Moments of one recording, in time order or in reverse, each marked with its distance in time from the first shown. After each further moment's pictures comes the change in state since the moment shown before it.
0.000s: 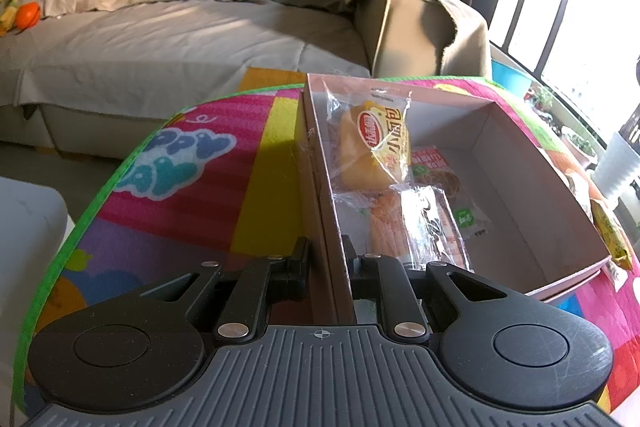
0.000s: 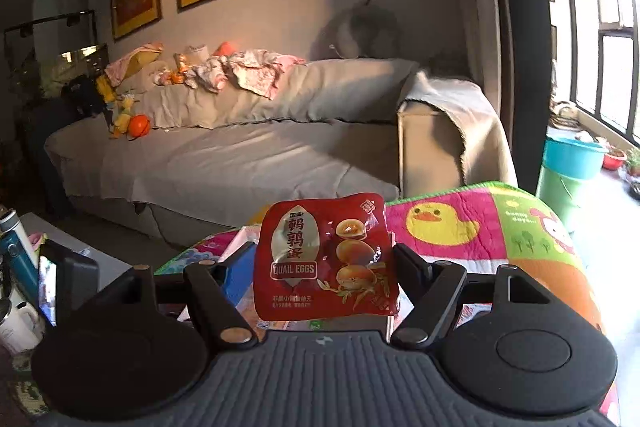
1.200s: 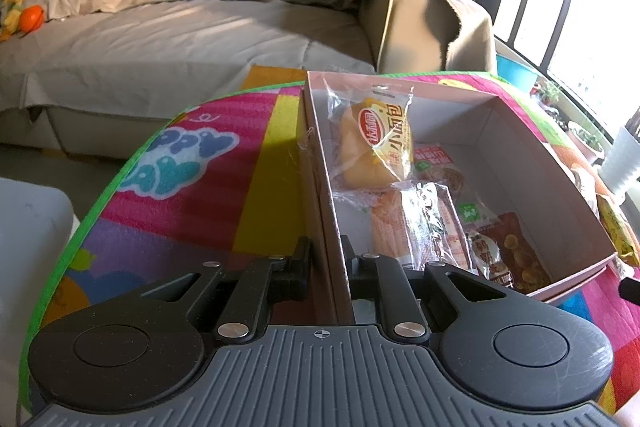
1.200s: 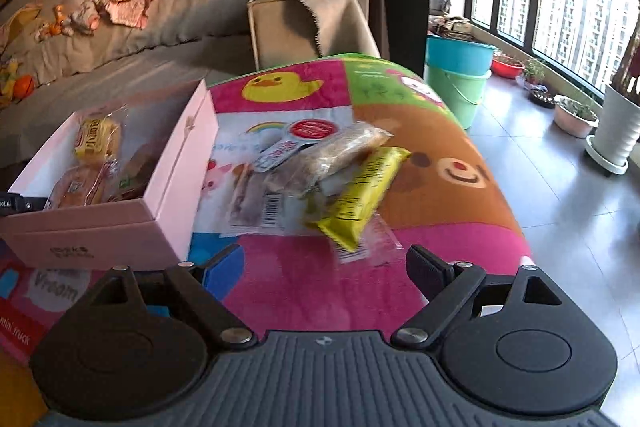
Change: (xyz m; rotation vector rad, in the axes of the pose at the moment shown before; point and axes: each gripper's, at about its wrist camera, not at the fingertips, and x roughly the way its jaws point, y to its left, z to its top) left arm 0.000 -0.001 -0.001 0.002 0.005 0.023; right arm 0.011 -0.088 -0.107 0.113 0.220 -0.316
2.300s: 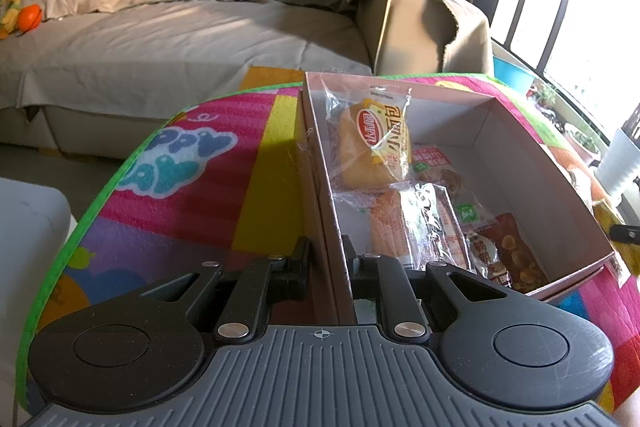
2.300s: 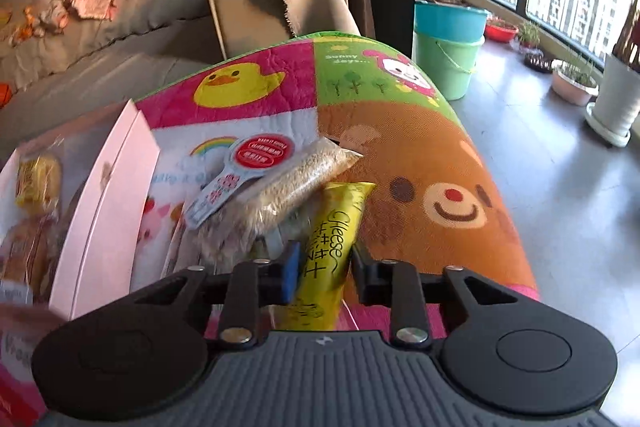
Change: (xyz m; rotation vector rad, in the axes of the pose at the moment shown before) left arm -0.001 0.000 -0.001 0.001 -0.002 -0.009; right arm 0.044 -0.038 0.047 0.044 0.093 -0.019
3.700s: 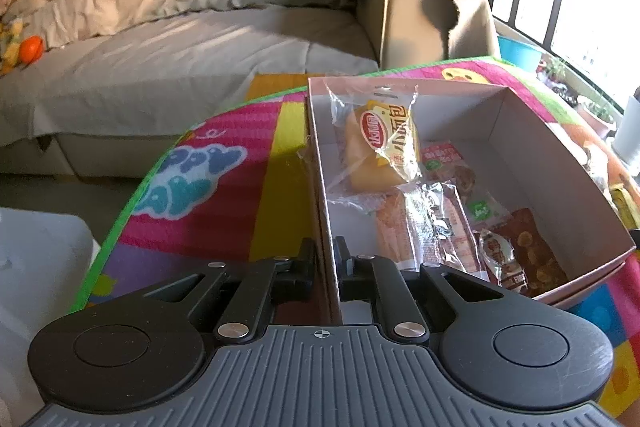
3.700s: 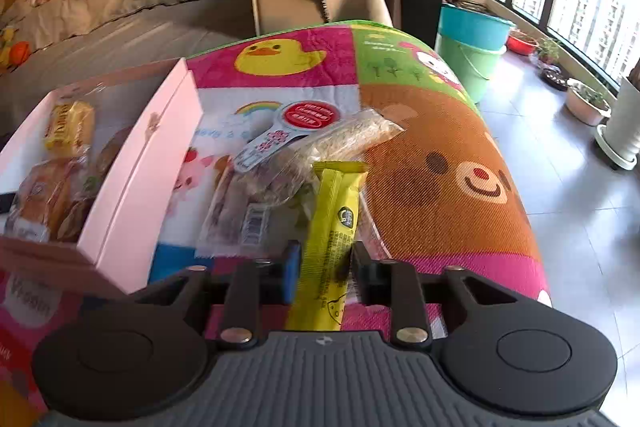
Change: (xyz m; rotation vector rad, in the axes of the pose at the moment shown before) left arm -0.001 -0.007 0.006 0.103 0.009 0.069; right arm -0.011 0.026 -0.020 -0.088 0.040 0.039
